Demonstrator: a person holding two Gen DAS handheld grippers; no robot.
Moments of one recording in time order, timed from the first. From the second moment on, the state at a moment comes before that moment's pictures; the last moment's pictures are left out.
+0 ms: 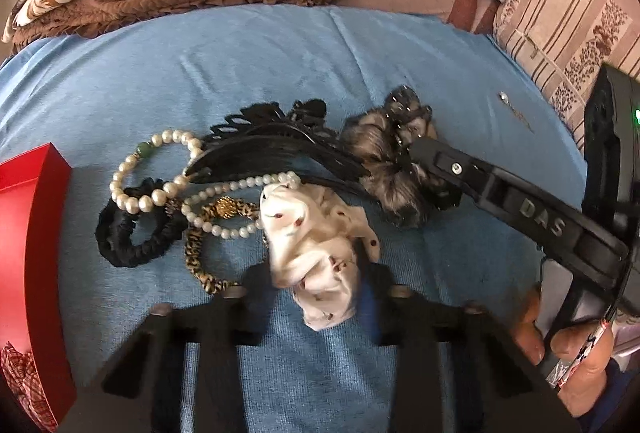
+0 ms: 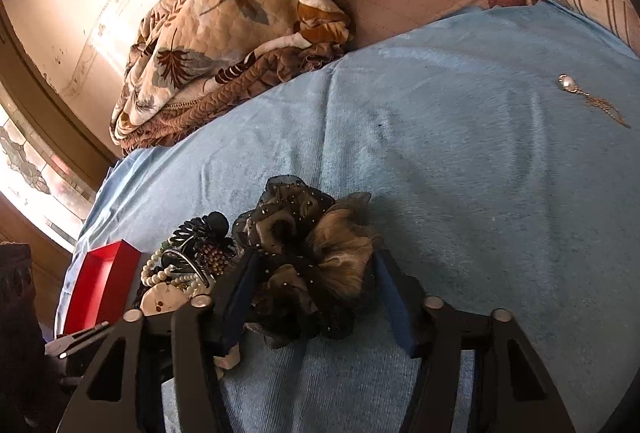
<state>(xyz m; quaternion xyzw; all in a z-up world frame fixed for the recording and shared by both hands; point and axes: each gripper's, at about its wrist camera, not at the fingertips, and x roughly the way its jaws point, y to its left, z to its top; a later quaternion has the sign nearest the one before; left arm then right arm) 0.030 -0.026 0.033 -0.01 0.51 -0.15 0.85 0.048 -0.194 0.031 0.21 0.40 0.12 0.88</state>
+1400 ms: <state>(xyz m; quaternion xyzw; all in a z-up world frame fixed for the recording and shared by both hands) -0.100 0.186 0.125 -0.09 0.42 -0.03 0.90 -0.093 -0.134 0.140 0.13 0.34 0.11 0.92</state>
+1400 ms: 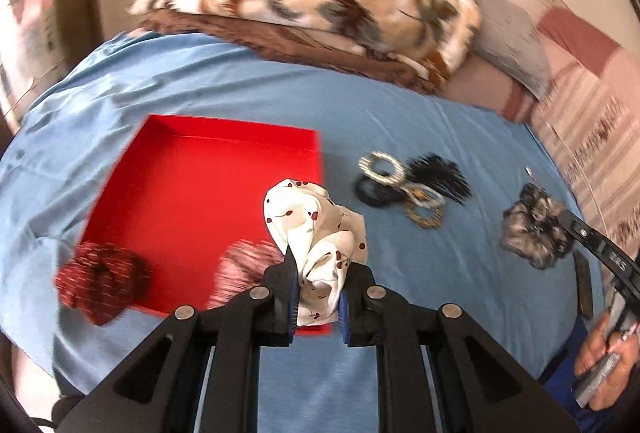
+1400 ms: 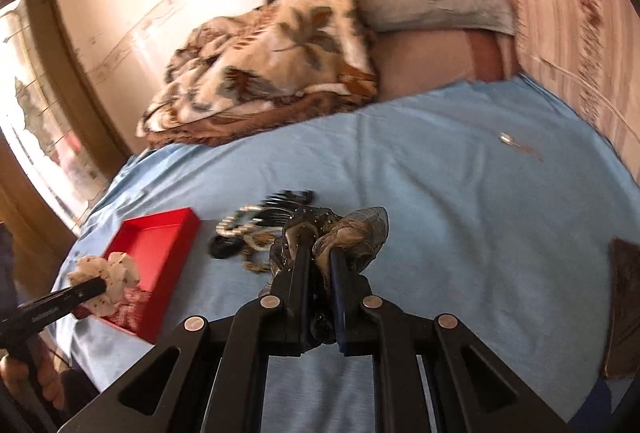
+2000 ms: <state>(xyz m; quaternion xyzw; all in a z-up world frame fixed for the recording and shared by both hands) 0.022 0.321 0.077 -0.10 0.46 0.07 0.88 0.033 0.114 0.130 0.05 0.40 0.27 0.88</state>
